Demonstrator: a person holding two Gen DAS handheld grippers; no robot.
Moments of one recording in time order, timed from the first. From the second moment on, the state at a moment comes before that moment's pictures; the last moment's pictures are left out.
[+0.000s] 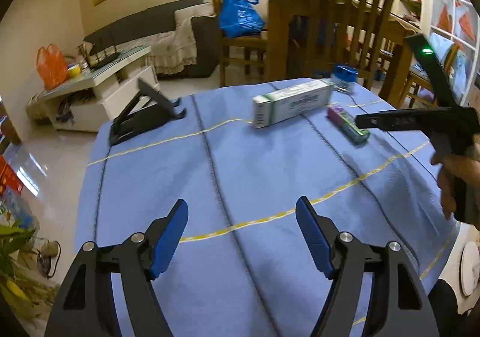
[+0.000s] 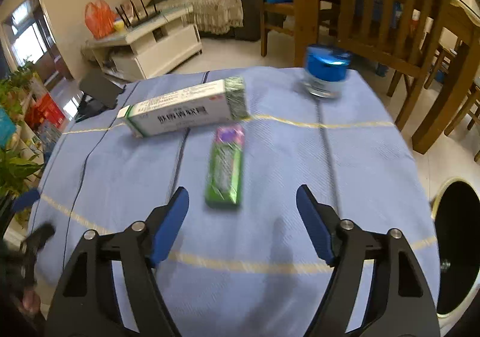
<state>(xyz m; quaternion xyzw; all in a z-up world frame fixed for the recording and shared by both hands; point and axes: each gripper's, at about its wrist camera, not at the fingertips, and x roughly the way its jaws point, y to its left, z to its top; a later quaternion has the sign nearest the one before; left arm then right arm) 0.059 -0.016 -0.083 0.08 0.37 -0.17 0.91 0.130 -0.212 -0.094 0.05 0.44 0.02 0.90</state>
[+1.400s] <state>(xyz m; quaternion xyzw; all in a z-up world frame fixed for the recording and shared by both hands) 0.252 -0.157 -0.085 0.11 0.45 -0.24 0.86 0.031 -0.281 -0.115 0.18 0.44 0.08 0.88</state>
